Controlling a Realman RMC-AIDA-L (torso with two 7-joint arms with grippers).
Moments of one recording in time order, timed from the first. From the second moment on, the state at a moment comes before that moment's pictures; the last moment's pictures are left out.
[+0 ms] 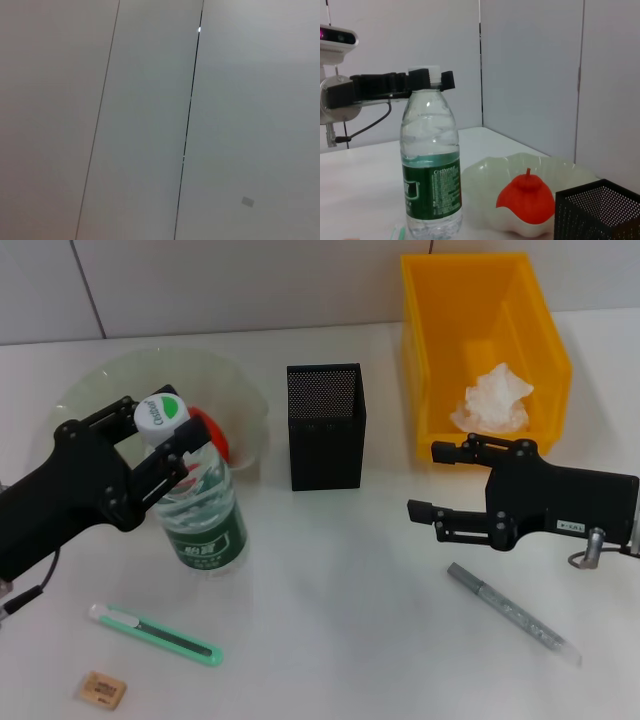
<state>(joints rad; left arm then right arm) -0.26 -2.04 1.37 0.59 0.93 1.54 -1.00 0.18 2.08 -1.17 -0.99 -1.56 -1.36 1.27</state>
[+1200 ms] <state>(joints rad) -0.21 -2.05 1.16 0.56 1.08 1.50 -0.85 0.23 2.08 -1.17 -1.01 -1.61 -1.35 1.35</state>
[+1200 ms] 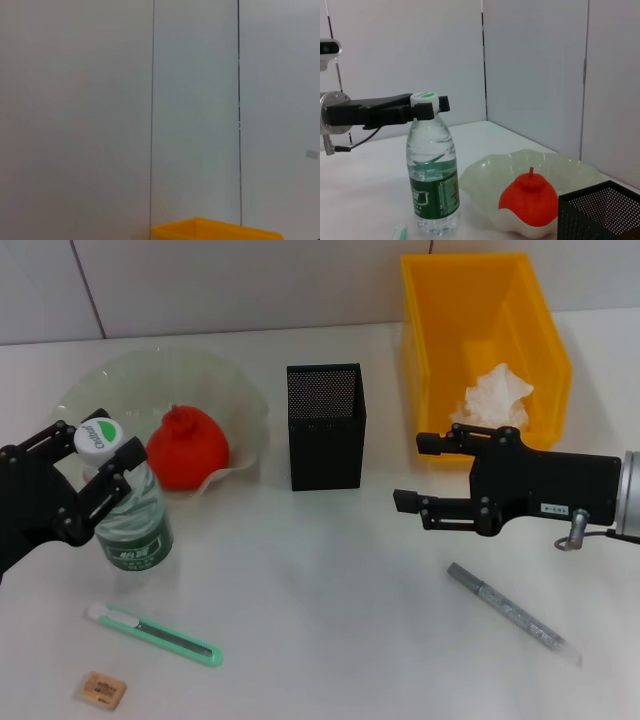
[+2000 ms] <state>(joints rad) -0.22 -2.06 1.07 0.45 1.08 1.48 -0.76 0.25 2.08 -1.17 -1.01 -1.62 -1.34 1.36</state>
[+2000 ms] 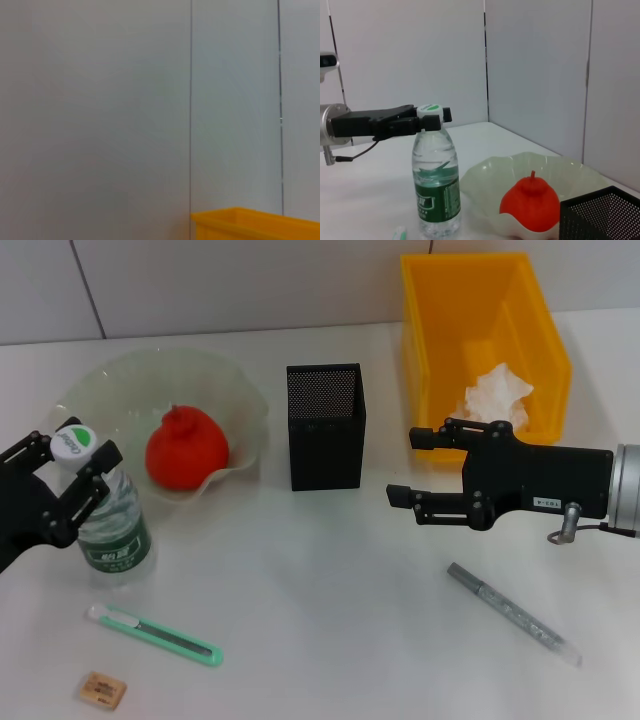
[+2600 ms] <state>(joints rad) -0.24 -2.07 1.04 0.38 1.04 1.49 -0.73 0.25 2.08 -1.18 -1.01 -1.62 -1.34 1.36</state>
